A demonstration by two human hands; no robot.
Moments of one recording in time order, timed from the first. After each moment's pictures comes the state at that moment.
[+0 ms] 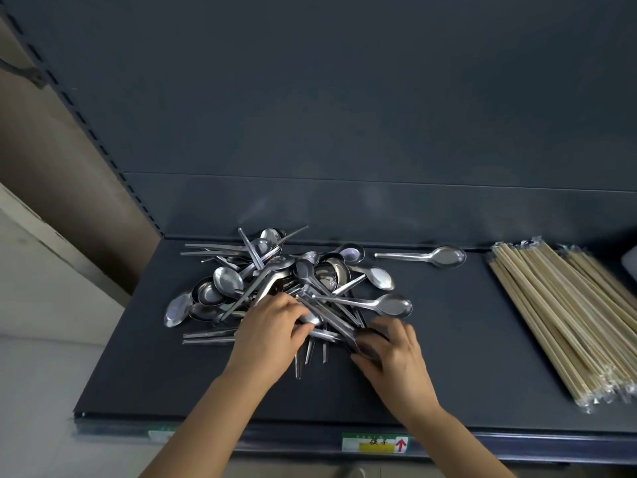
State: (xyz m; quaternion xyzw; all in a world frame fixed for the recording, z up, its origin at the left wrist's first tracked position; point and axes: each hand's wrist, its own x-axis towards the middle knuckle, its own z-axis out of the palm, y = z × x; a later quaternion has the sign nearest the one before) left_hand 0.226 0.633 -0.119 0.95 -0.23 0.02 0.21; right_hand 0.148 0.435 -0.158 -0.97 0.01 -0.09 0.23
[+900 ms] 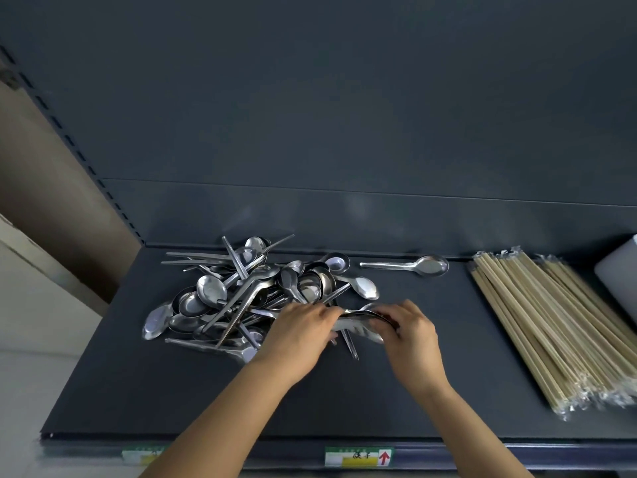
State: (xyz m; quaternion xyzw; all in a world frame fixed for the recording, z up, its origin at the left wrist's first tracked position) left_hand 0.239 0.579 -0.118 0.92 -0.37 -0.02 0.13; right_hand 0.175 0.409 -0.111 -0.91 0.12 -0.13 0.36
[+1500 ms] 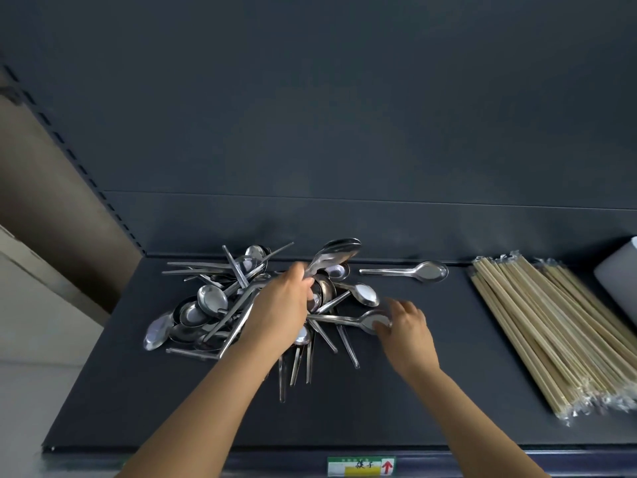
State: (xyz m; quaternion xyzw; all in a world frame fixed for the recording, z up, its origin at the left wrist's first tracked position) left_hand 0.267 0.587 -0.078 0.94 -0.17 0.01 0.30; right_hand 0.202 0.397 -0.132 -0.96 0.19 0.00 0.22
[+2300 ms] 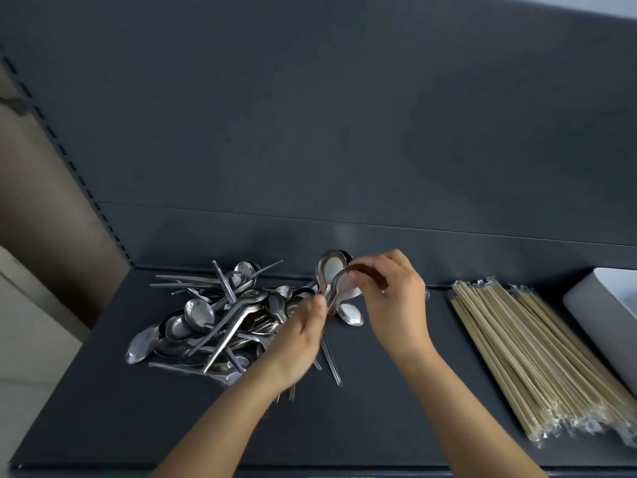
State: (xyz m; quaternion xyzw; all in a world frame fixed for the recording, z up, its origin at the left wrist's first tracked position) left_hand 0.228 0.566 -0.057 0.80 -0.14 -0.17 0.56; right_hand 0.215 0.429 -0.012 -0.86 0.06 -0.24 0.45
